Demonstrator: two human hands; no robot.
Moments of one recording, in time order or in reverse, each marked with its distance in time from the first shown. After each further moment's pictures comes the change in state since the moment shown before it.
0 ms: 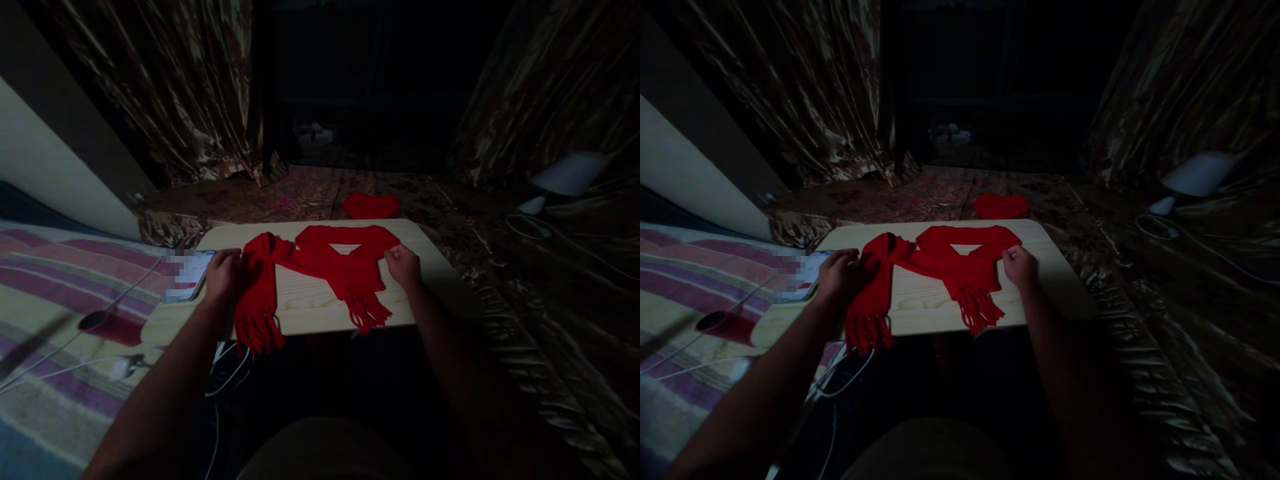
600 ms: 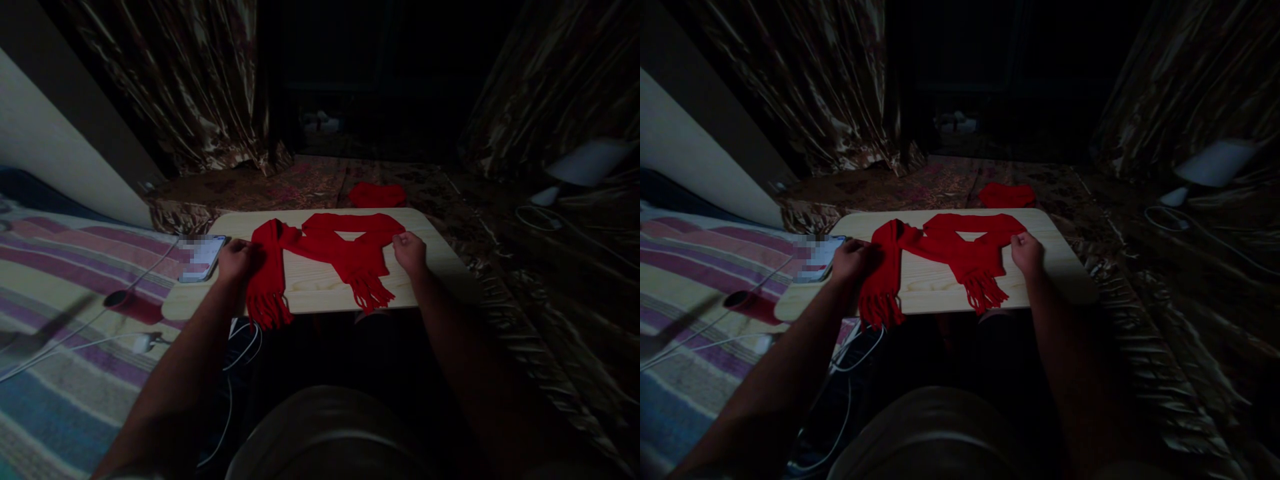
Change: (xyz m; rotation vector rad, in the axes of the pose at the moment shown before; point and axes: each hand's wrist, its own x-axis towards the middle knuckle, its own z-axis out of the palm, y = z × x) left_hand -0.007 -0.003 0.001 0.068 -0.034 -0.064; right_hand 0.002 0.002 0.000 0.047 0.031 0.032
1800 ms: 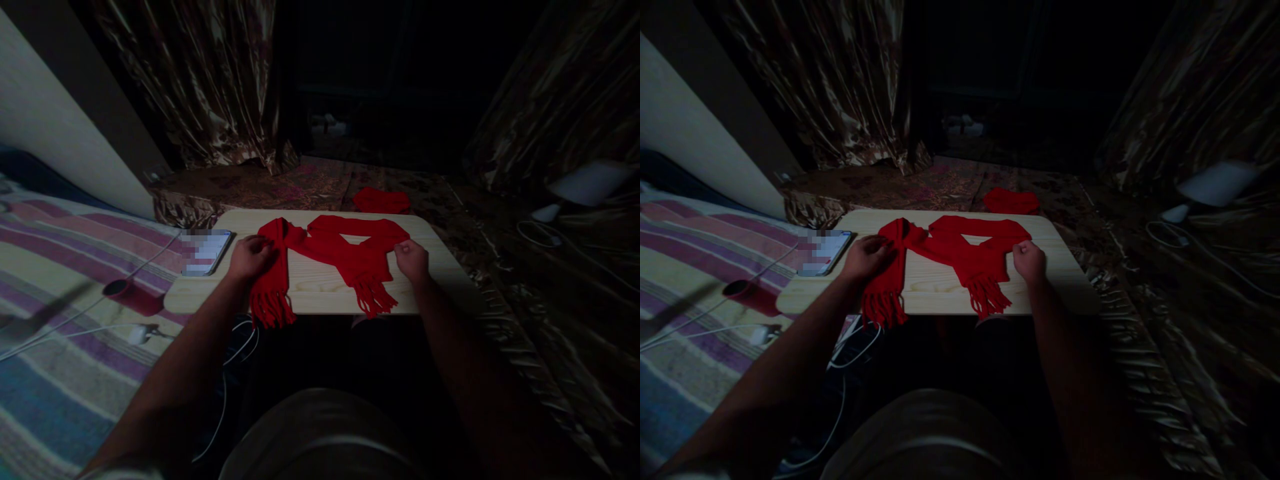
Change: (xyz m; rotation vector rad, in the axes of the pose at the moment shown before) left_hand 0.000 -0.001 0.003 0.337 -0.127 0.449; right_hand -0.003 -0.005 -0.002 -0.062 -0.050 -0.031
